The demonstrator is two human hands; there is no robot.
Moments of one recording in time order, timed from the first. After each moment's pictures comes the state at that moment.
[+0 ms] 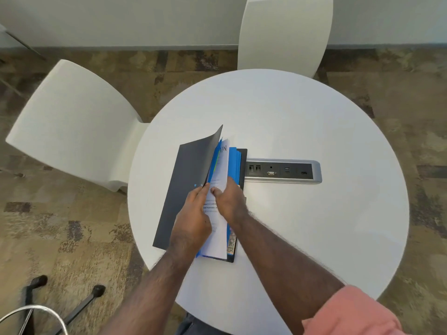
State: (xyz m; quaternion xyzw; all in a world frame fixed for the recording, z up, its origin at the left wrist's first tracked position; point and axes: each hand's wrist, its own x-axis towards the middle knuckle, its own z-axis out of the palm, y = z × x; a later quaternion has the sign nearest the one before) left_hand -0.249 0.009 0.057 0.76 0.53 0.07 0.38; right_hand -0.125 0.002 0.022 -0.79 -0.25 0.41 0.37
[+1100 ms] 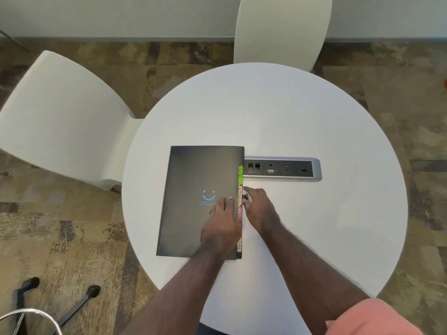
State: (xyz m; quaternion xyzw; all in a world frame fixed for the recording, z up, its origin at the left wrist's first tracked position) left_hand -0.197 -0.019 0.000 0.82 0.49 -0.09 0.28; right_hand -0.067 -0.052 -0.026 -0.84 -0.35 0.37 0.19
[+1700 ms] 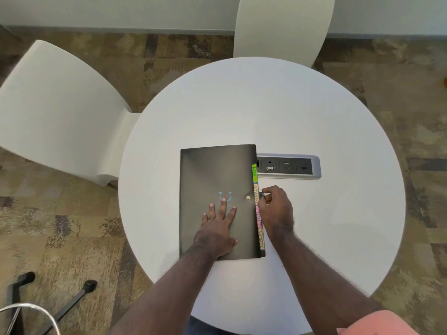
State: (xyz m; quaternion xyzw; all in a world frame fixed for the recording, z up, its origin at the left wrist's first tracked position) left_hand -0.219 -0.018 -0.035 0.85 0.36 -0.28 0.28; right_hand -0.057 -0.079 -0.010 -0.90 -0.24 0.22 0.29
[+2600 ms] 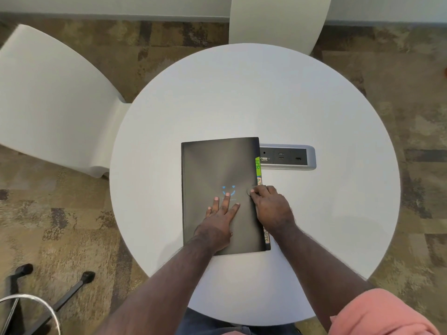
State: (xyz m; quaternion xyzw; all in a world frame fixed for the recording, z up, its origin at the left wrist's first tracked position) left_hand -0.207 -0.034 -0.043 0.86 0.33 -0.26 0.31; right_hand -0.034 -0.105 -0.031 -0.79 -0.60 0.14 -0.06
